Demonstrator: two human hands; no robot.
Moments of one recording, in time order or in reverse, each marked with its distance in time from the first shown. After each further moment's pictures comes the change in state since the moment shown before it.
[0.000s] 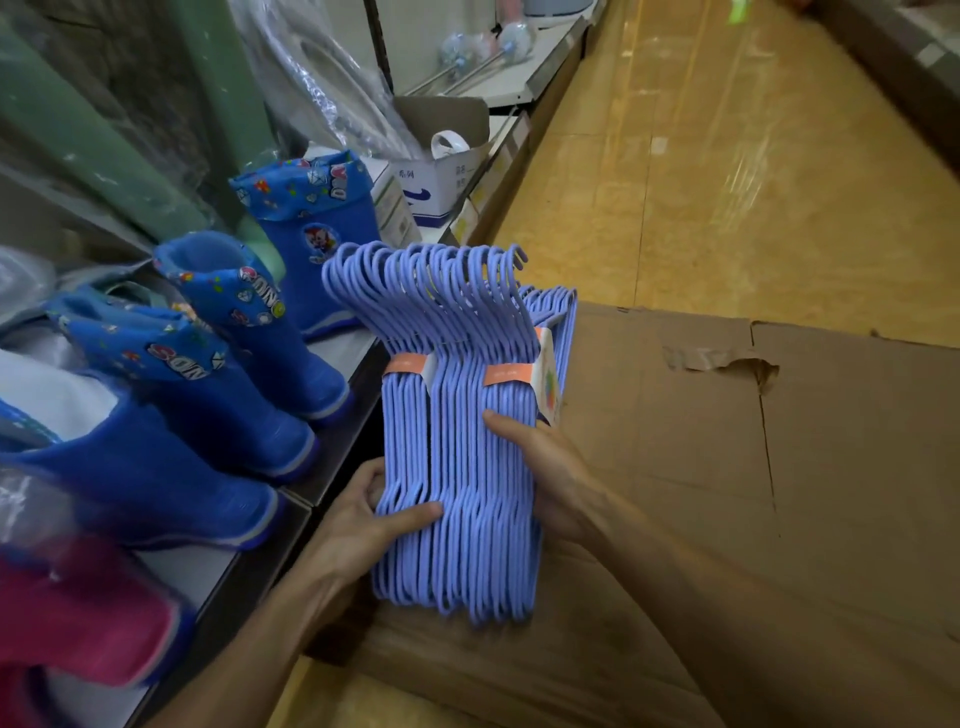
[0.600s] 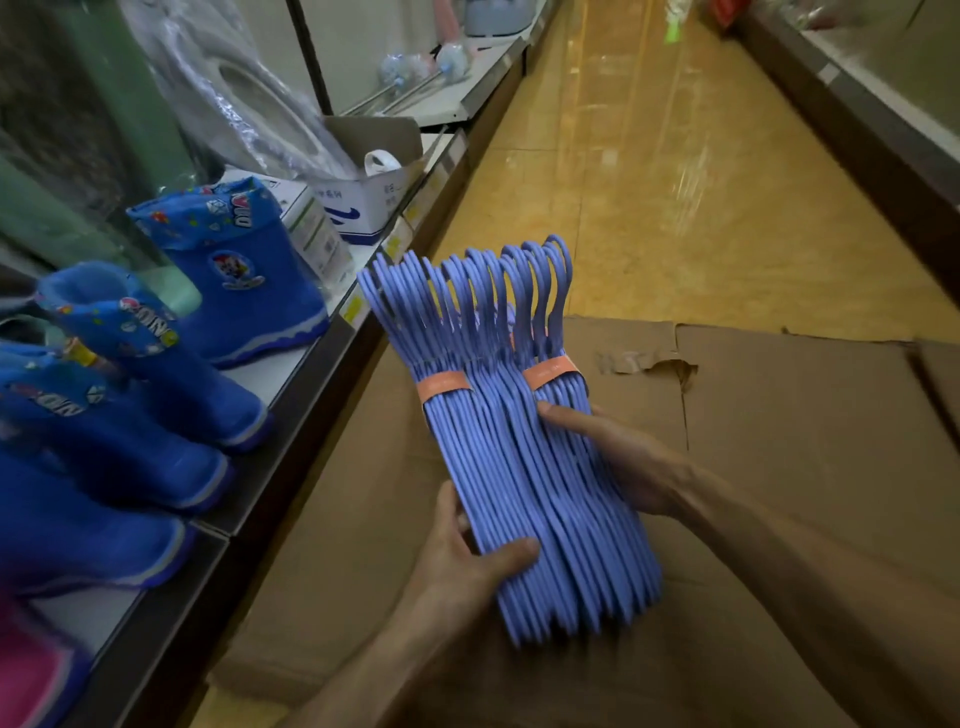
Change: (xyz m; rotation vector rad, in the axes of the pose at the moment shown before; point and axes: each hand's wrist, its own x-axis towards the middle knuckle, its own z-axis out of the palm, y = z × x) left_hand -0.032 0.007 0.138 -0.249 -0.226 0.164; right_hand -0.036 -0.069 -0.125 -0.256 -0.083 -0.042
